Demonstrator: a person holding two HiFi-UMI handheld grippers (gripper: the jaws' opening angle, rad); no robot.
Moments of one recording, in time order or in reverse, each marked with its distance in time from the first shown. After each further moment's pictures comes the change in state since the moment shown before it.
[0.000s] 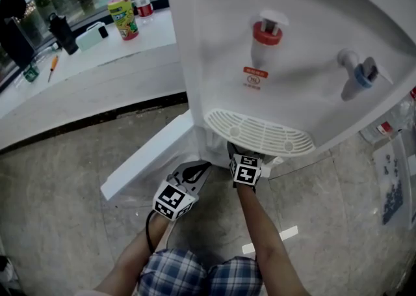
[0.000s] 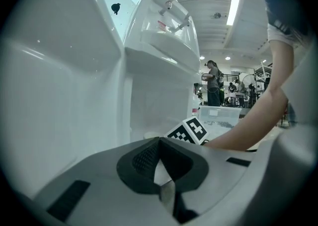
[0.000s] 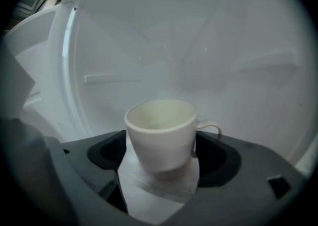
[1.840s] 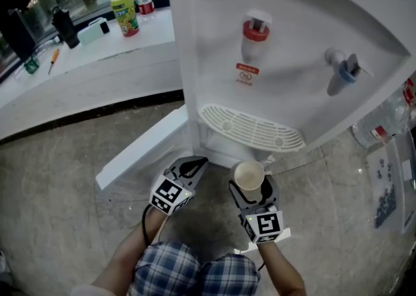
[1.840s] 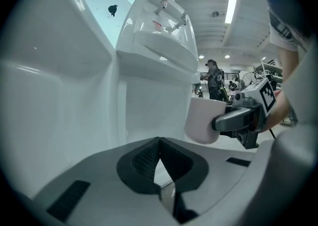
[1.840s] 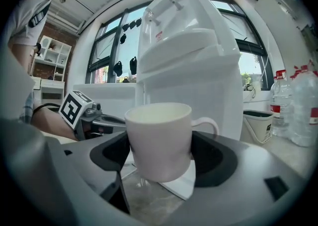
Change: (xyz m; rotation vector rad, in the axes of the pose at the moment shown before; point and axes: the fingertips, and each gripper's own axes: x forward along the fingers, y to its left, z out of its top) left arm 0.005 -0.007 0.001 0.032 0.011 0.023; right arm -0.221 0.037 0.055 -0.187 -0.246 0.310
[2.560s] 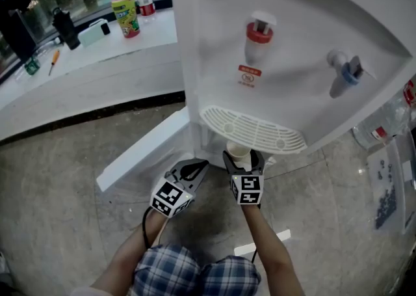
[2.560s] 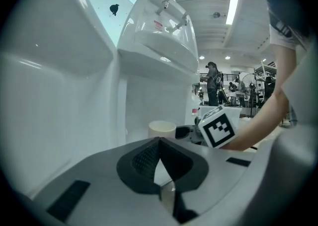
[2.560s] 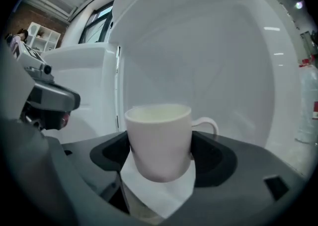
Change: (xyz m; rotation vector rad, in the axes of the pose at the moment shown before) left arm -0.002 -0.002 -0.001 -0.019 -0.006 -0.010; right arm 0.121 -0.041 -0.054 -0.003 0.067 -0.106
